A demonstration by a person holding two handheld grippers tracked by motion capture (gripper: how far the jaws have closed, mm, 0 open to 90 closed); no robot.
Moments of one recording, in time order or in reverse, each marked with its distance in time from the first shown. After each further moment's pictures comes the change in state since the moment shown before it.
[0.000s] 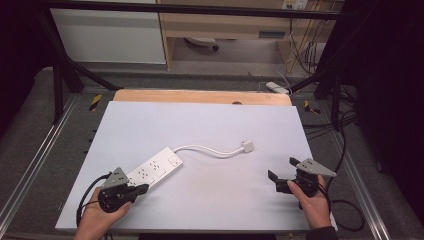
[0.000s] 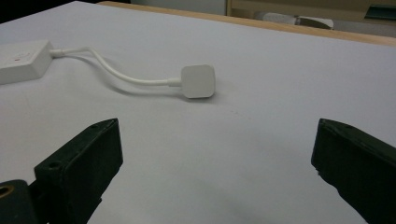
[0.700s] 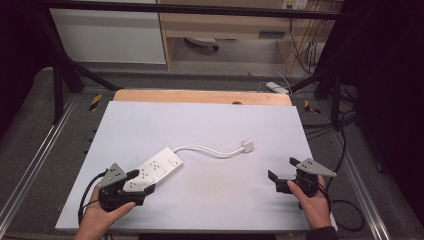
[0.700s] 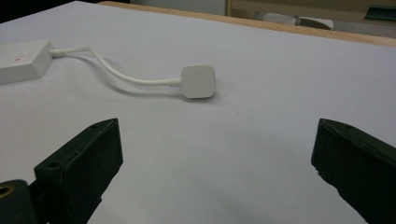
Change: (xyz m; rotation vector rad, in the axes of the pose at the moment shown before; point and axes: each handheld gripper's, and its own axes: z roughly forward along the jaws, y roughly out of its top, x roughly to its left) left arm -0.002 0.010 -0.002 -0.170 0.070 -0.067; right arm 0.000 0.000 0.000 -0.001 -0.001 -0.005
